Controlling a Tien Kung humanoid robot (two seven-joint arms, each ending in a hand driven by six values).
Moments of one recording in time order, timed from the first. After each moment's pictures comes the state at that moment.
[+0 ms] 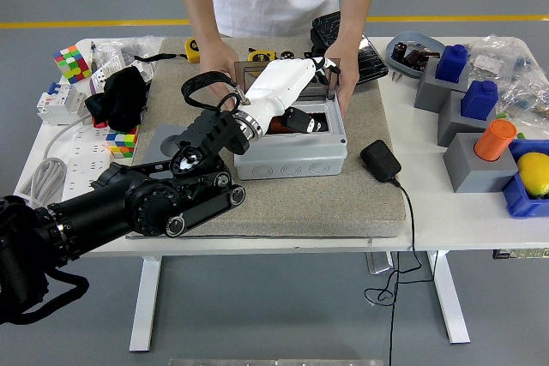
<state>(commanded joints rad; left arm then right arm) -0.96 0.00 -0.35 -0.92 1.52 0.55 0.00 0.05 -0.25 0.43 0.36 -0.33 0.00 -0.15</state>
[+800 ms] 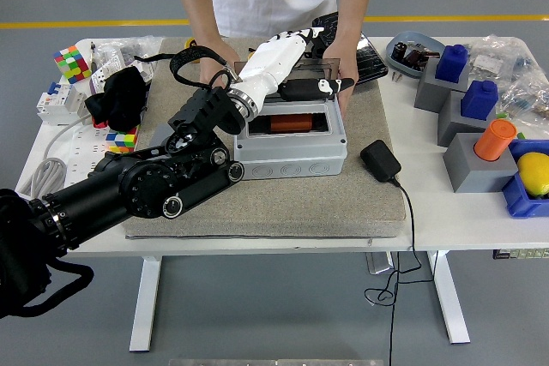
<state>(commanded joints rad) -0.99 0.00 -0.41 -0.87 1.51 0.43 0.14 0.06 -0.25 0.43 0.36 -0.33 0.00 -0.15</state>
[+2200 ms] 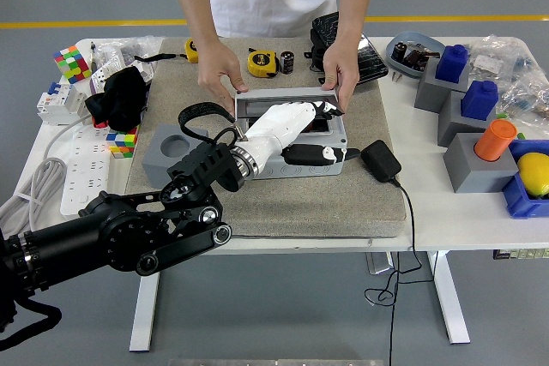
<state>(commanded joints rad) -0.85 0.11 -0.31 -1.16 1.54 0.38 0.23 0.04 -0.25 0.45 0.36 -0.34 0.00 -0.15</state>
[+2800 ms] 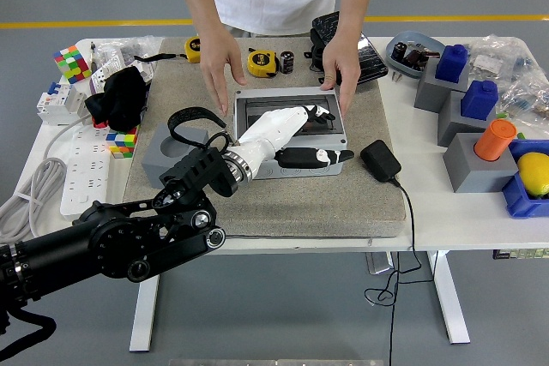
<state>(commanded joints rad) -0.79 0.13 -0.39 -1.25 1.54 0.38 0.23 0.04 -0.25 0.45 0.36 -0.34 0.00 -0.15</state>
